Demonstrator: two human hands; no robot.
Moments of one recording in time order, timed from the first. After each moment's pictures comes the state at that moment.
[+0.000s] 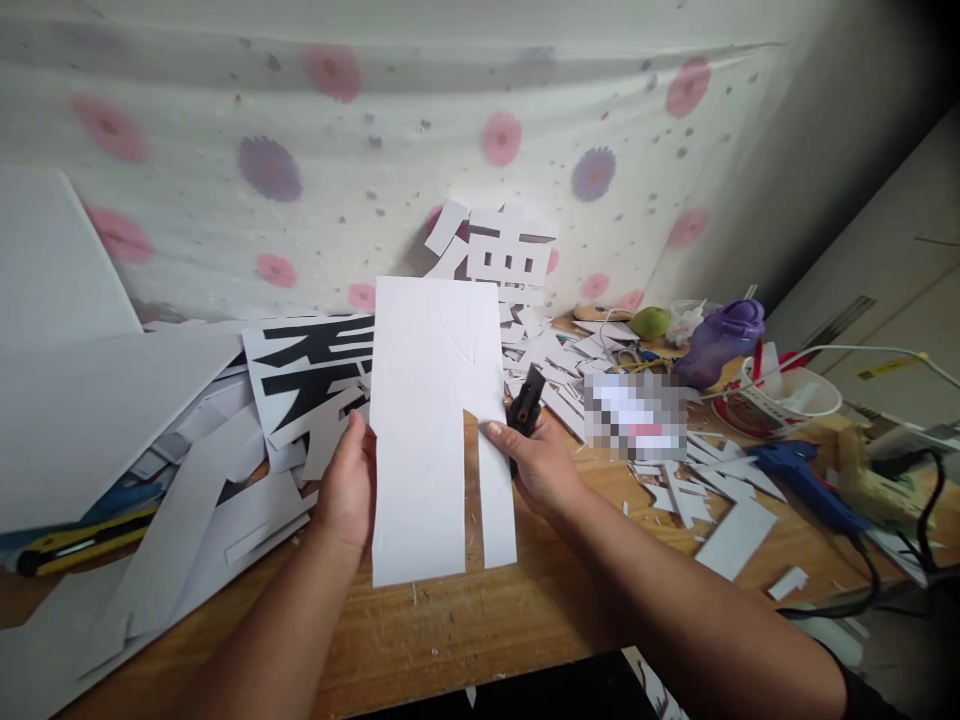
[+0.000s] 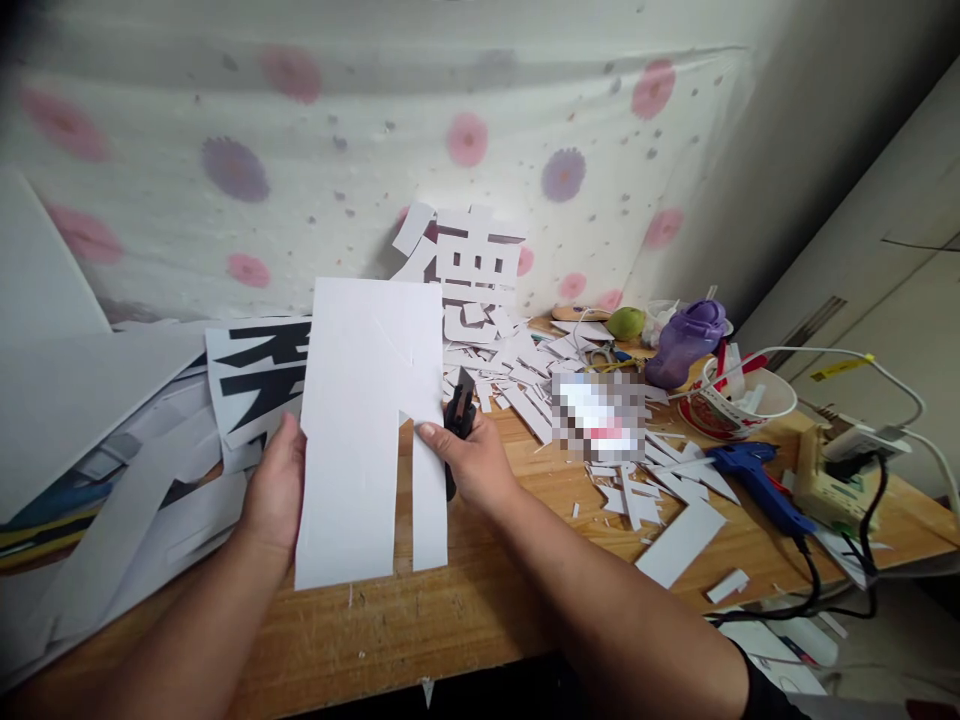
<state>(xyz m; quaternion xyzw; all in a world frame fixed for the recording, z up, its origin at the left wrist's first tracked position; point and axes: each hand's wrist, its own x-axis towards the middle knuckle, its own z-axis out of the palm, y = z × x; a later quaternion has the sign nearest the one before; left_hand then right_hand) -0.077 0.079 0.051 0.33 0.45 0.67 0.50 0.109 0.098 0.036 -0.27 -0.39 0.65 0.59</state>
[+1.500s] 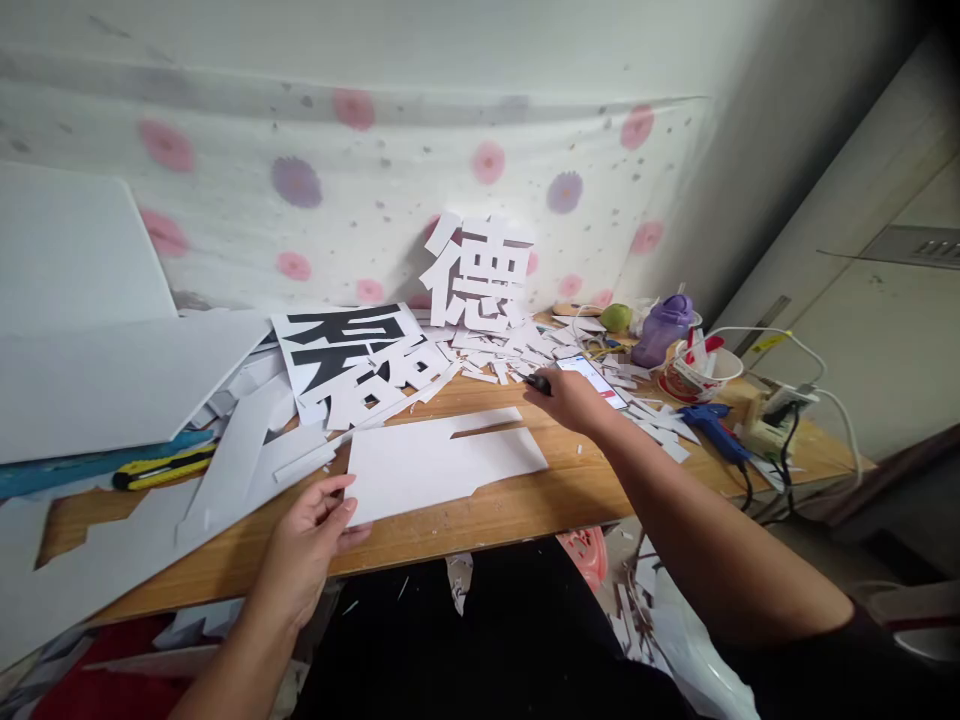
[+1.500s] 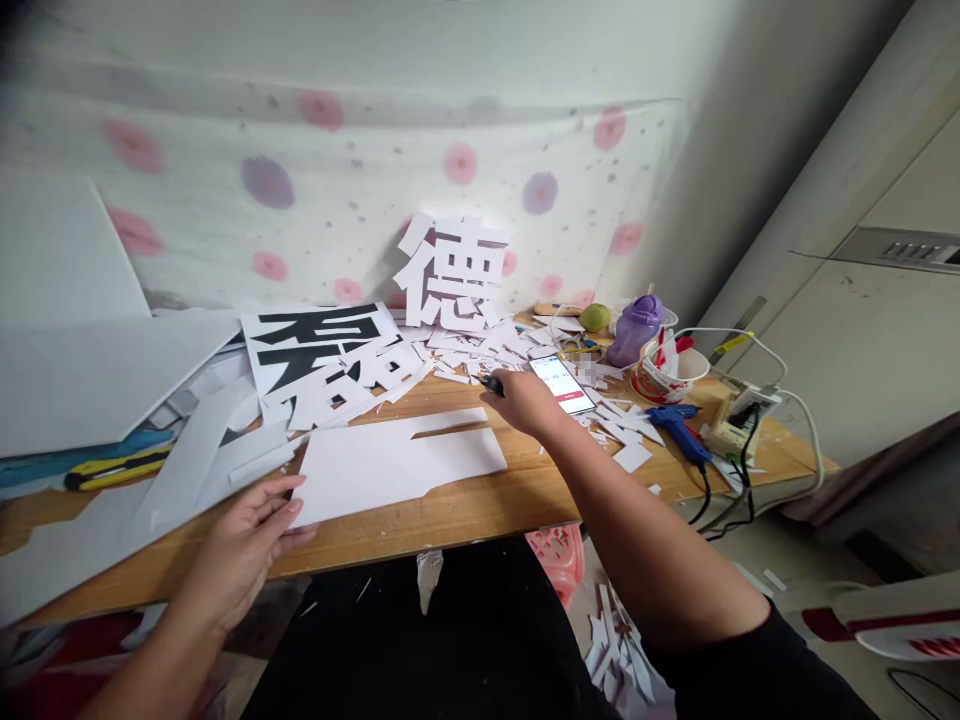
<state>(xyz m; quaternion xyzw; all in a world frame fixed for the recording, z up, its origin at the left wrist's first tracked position) -0.129 -0.055 0.015 0.40 0.64 0.51 0.41 0.201 0.073 0.086 -0.60 -0.78 0.07 0.14</state>
